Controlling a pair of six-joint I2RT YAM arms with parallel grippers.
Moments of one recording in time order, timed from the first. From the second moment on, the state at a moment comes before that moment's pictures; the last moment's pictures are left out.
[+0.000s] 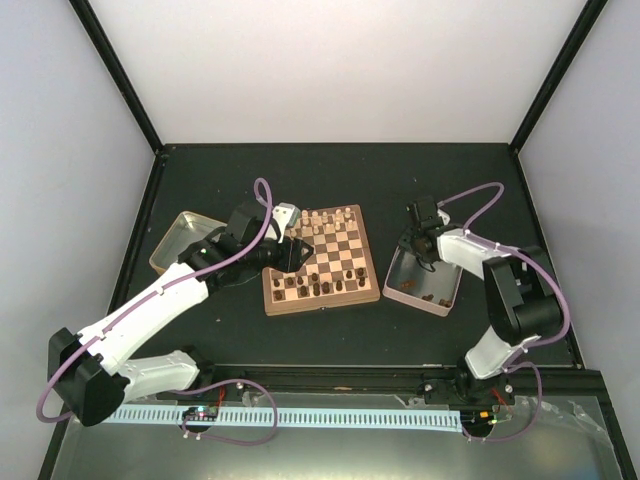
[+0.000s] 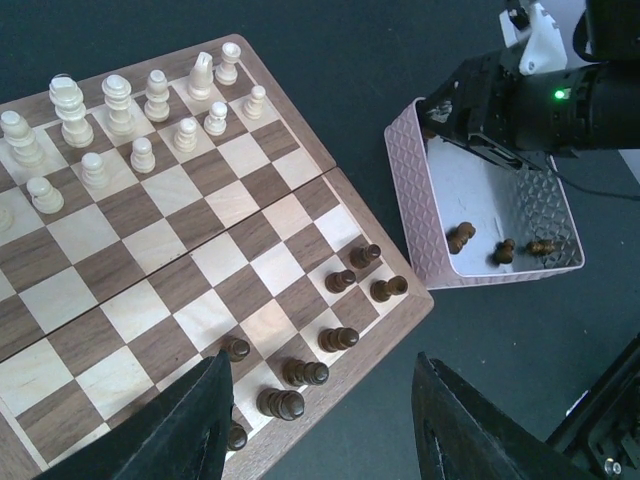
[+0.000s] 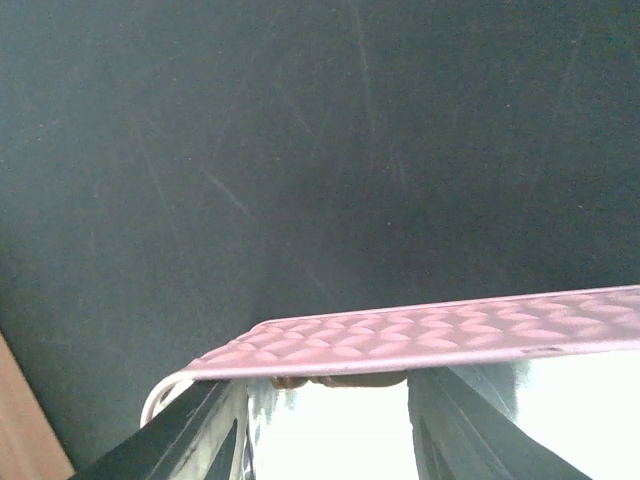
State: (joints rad) left arm -0.66 1.13 0.96 -0.53 0.18 -0.41; right arm 0.32 1.63 0.88 -0.30 0.15 0.84
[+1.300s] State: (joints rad) left arm -0.66 1.12 0.96 -0.52 0.21 -0.40; right arm 0.32 1.60 0.84 -0.46 0.21 0.97
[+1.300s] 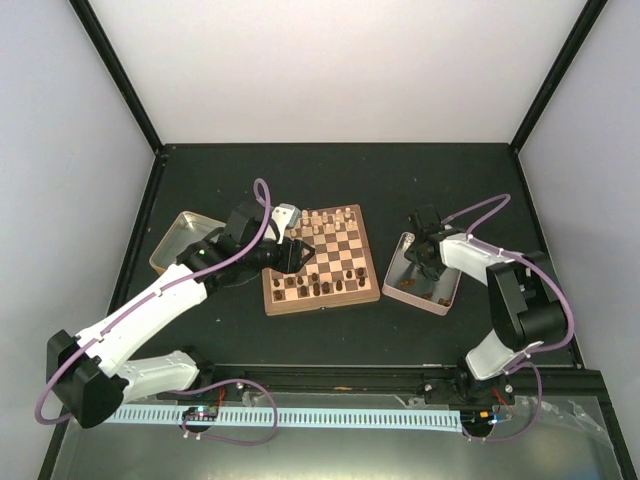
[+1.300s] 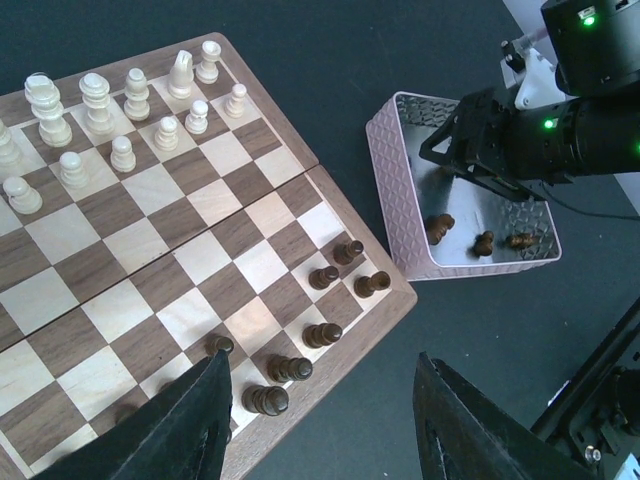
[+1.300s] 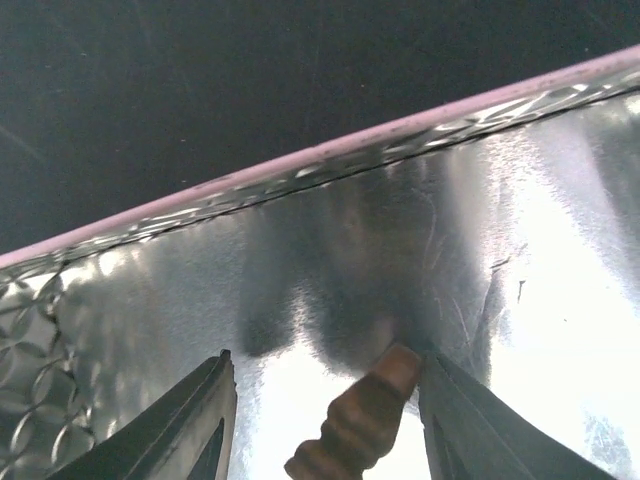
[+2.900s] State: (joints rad) left arm -0.65 1.10 0.94 -0.52 0.23 -0.39; right arm 0.38 1.61 0.85 -0.52 0.25 0.90
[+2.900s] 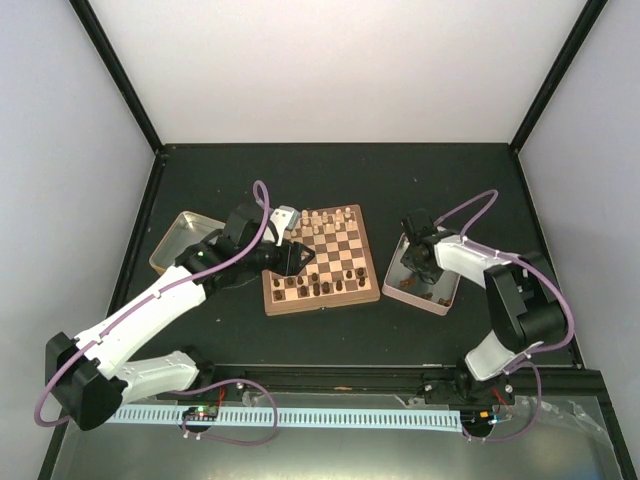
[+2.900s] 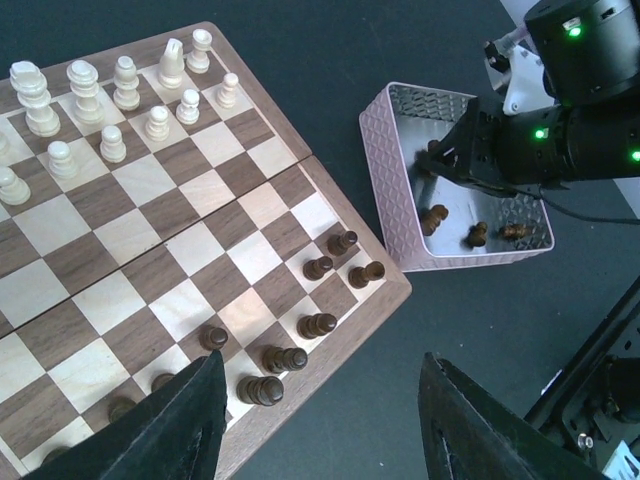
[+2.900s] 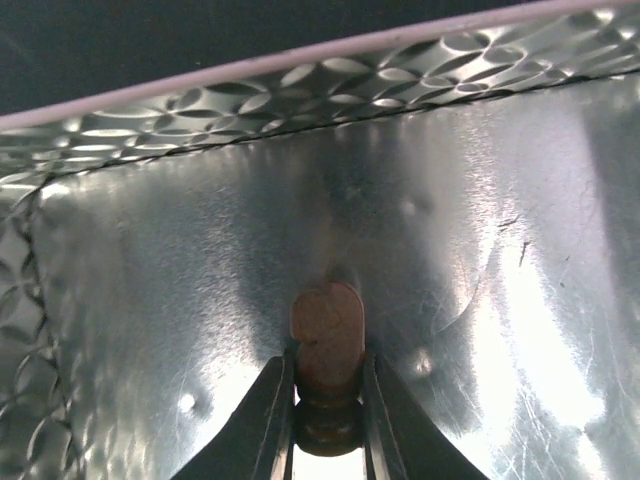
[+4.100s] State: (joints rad) left arm -0.62 1.08 0.95 -0.31 0.72 -0.64; right arm 0.79 1.07 0.80 -0.04 -0.61 0.15
